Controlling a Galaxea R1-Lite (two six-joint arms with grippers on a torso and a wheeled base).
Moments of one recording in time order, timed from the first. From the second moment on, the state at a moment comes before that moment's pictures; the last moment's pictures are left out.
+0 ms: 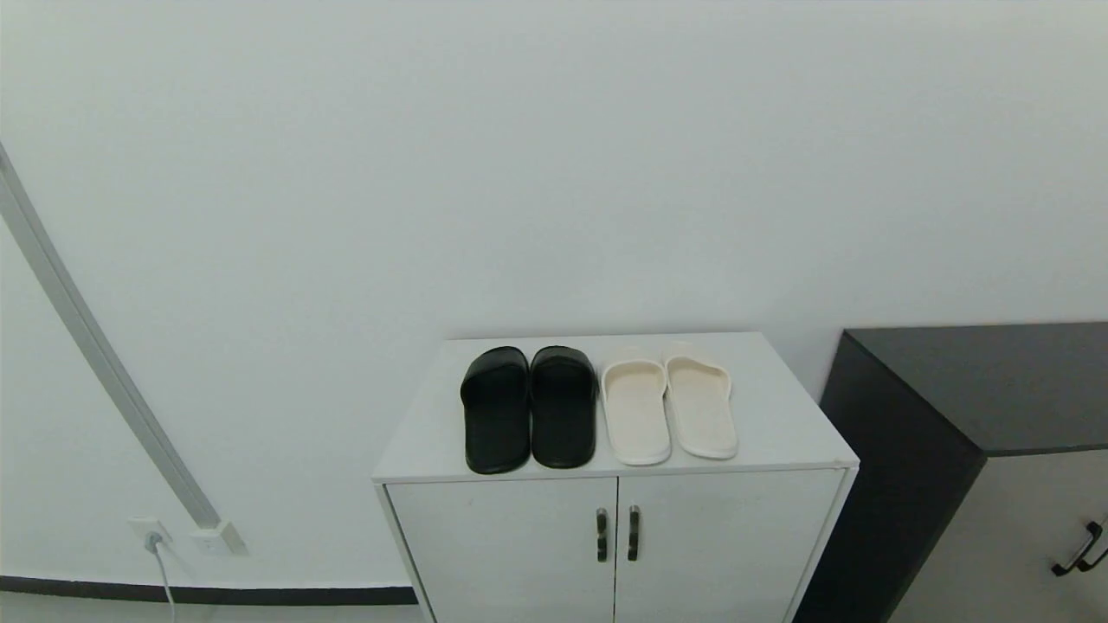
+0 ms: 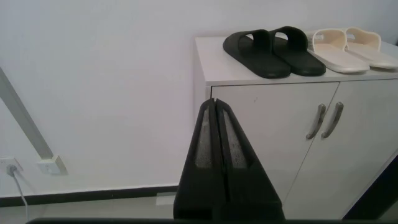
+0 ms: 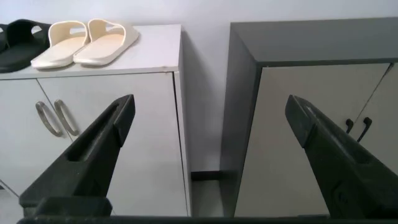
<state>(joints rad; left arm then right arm) 0.00 0.00 0.00 0.00 0.00 0.00 0.00 0.00 0.00 0.00 0.00 -0.02</state>
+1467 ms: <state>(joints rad) 0.00 0.00 0.00 0.00 0.00 0.01 0.52 1.25 -0.60 -0.30 -0.26 0.21</state>
